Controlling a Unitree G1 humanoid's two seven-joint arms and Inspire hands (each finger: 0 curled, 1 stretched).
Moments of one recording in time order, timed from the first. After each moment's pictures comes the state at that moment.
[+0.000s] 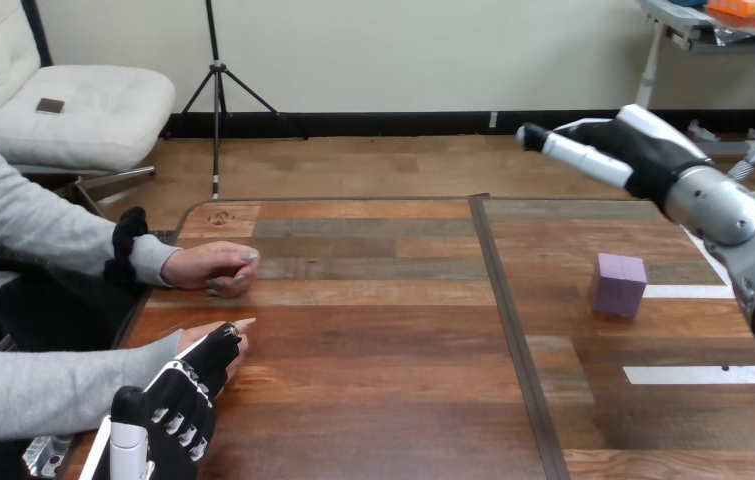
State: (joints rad) left arm 0.38 0.11 0.08 0.24 -0.49 -0.59 -0.57; right arm -1.02 -0.49 0.19 1.28 -0.40 -0.21 0.22
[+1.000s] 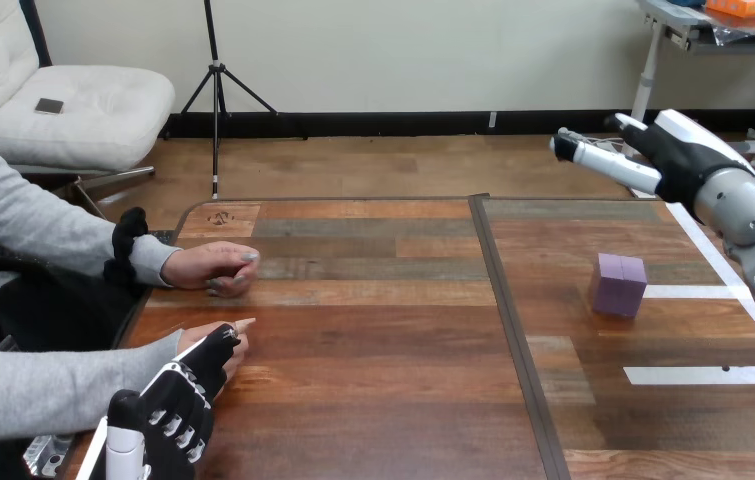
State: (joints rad) left arm 0.39 0.12 0.10 0.24 -0.49 -0.58 -0.61; right arm -1.03 -0.52 0.23 1.31 -0.49 -0.11 0.16
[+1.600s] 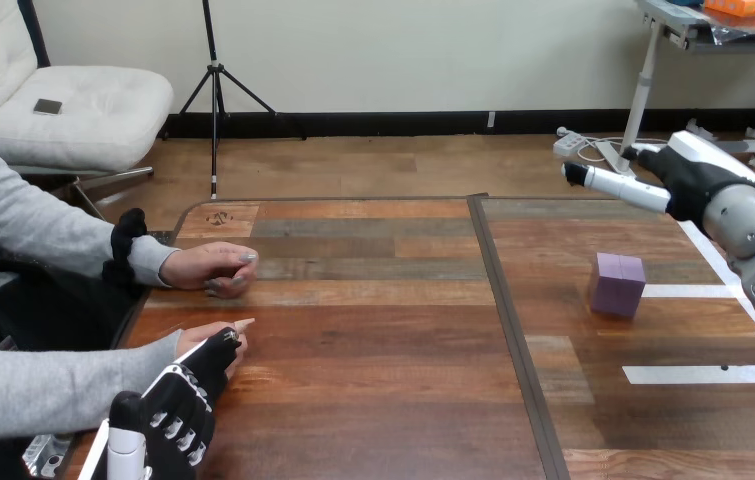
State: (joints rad) left arm 0.39 0.12 0.10 0.24 -0.49 -0.57 -0.61; right arm -1.02 -0.52 0.26 1.34 -0.53 -0.06 0.14
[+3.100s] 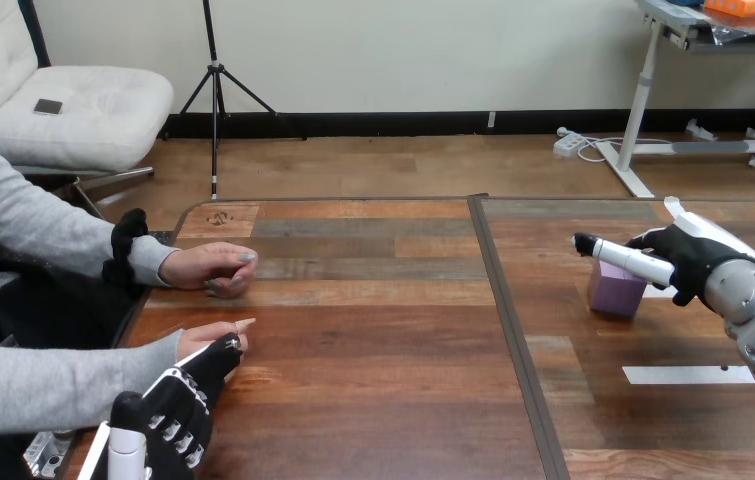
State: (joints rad) left arm 0.39 0.12 0.10 0.23 -0.48 -0.57 -0.59; right arm -0.89 -0.50 0.27 1.35 -0.51 -0.02 0.13
